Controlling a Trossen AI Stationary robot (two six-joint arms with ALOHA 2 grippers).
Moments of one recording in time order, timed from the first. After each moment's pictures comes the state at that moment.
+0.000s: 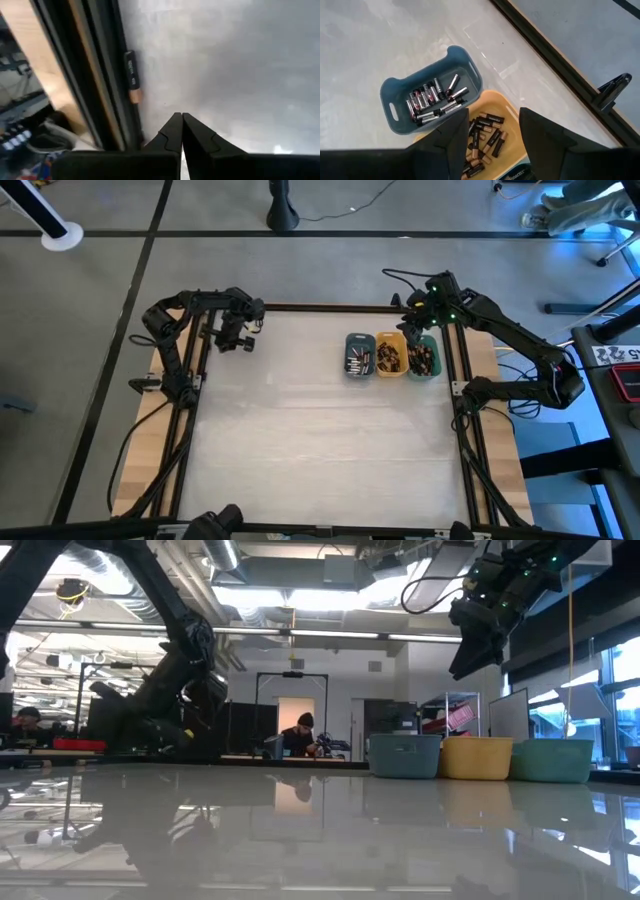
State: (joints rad) left arm 0.90 1.85 1.07 -1.24 -0.27 -0.73; right arm -0.88 1.15 0.99 -0.71 -0.33 -0.19
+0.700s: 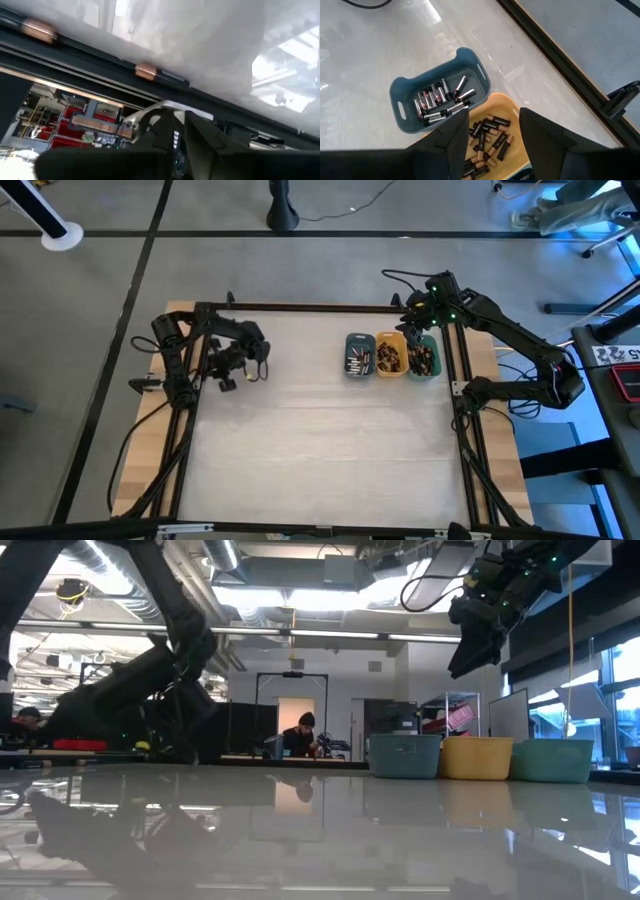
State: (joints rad) left arm 0.56 1.86 0.87 -1.41 -0.26 -0.07; right arm -0.88 1.15 0.99 -0.71 -0.37 -0.21
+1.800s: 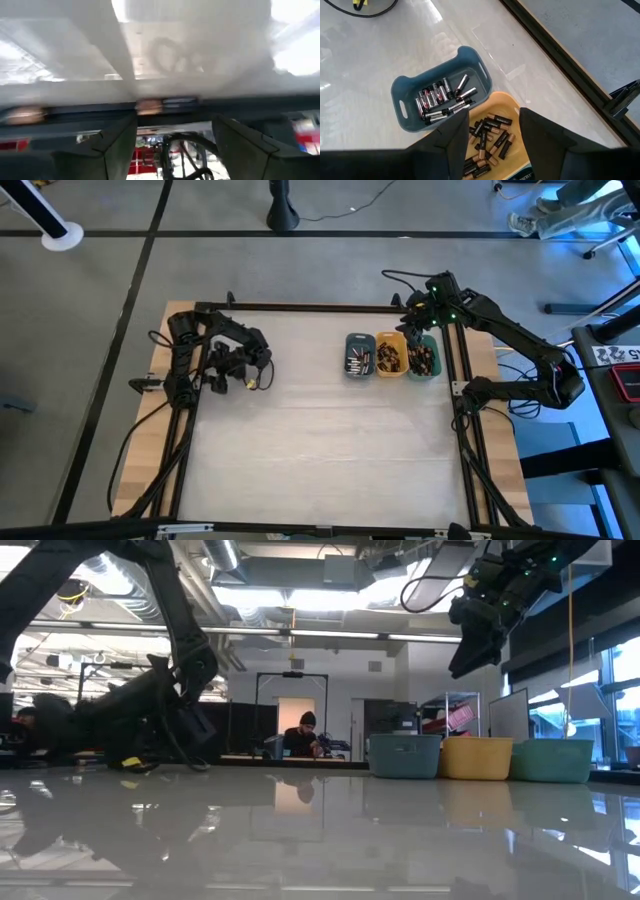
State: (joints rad) left arm 0.53 2.01 0.84 -1.32 -0.33 0.31; right arm -0.88 1.15 0.99 -0.71 -0.37 -0.21
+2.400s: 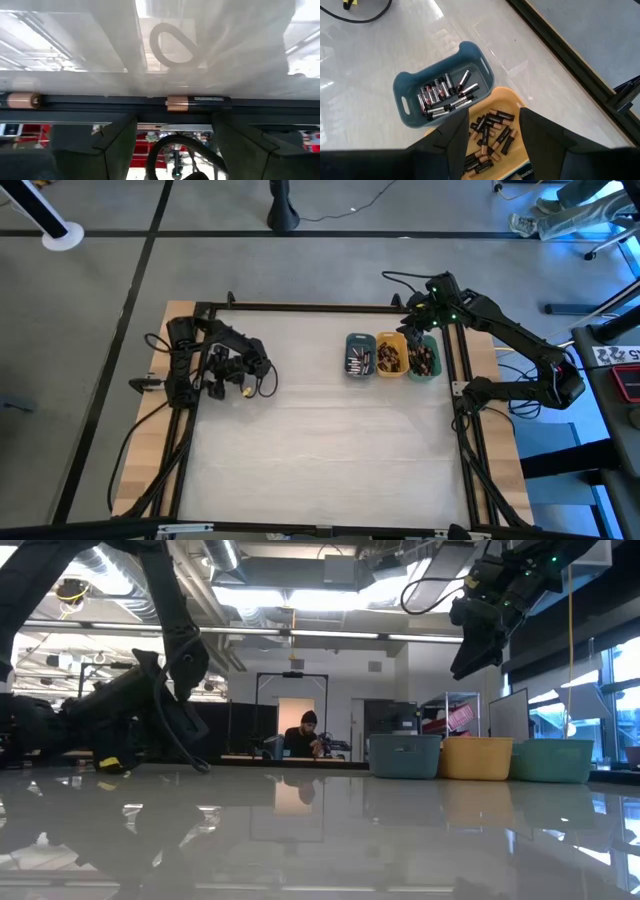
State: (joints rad) left arm 0.43 2.00 0.76 -1.28 -0.34 0.22; right arm -0.88 1.15 0.99 -0.73 -0.38 -0.21
